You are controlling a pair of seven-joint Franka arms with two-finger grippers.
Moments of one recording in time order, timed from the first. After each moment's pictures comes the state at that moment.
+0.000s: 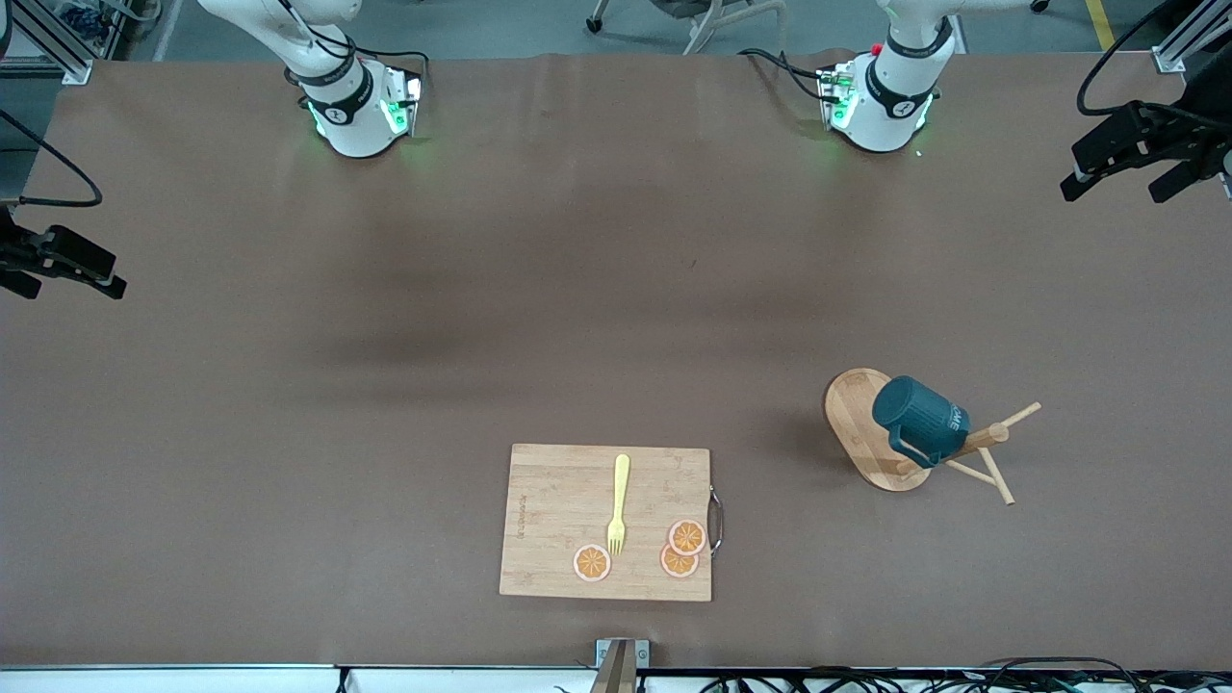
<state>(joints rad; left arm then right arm) -0.03 -0.11 -0.02 -1.54 -0.10 1.51 -0.08 -0.07 0.04 -0.01 -1.54 0.02 1.63 -0.06</state>
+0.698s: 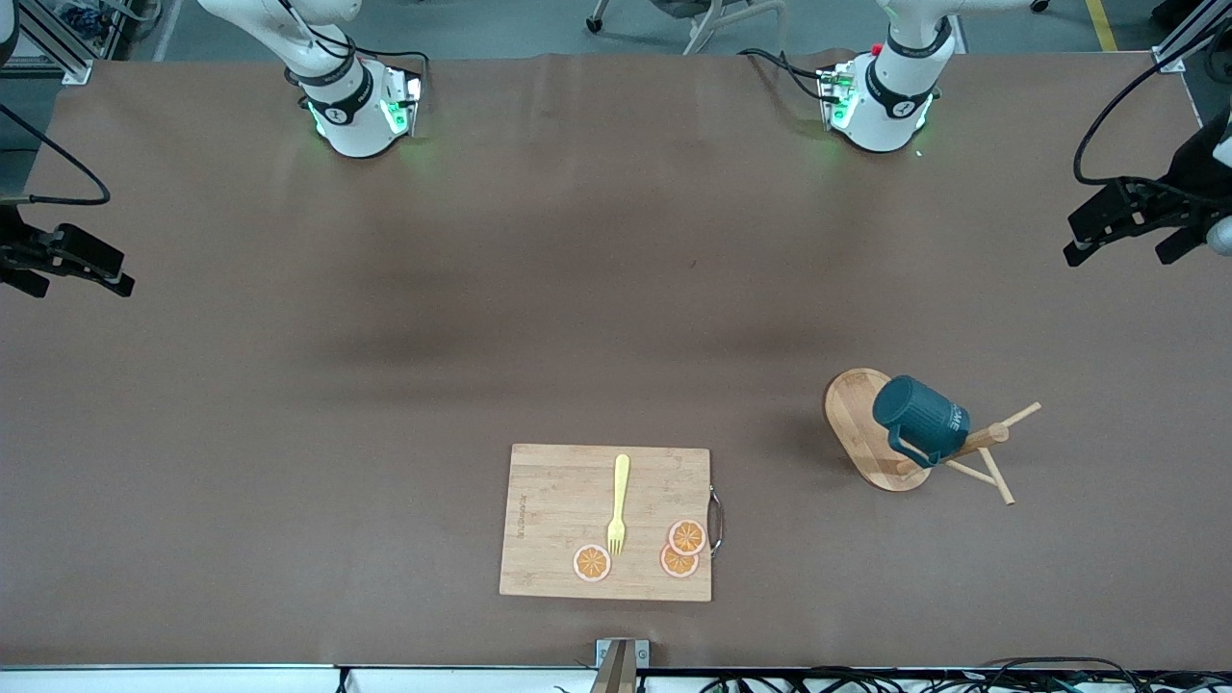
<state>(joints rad) -0.04 -0.03 -0.02 -1.55 -0.01 1.66 -0.08 -0.07 0.04 0.00 -1.54 0.02 1.61 -0.06</state>
